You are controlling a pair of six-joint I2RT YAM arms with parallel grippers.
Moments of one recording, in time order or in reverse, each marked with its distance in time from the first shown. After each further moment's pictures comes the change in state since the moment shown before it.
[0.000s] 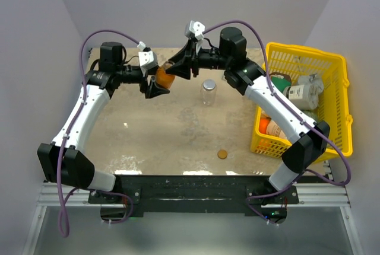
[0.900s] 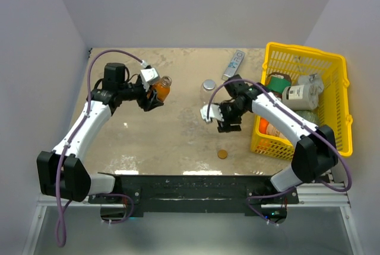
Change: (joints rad) left arm -0.002 -0.114 -0.309 0.106 -0.290 -0.071; right arm -0.116 -0.132 -0.431 -0.882 0.410 -1.160
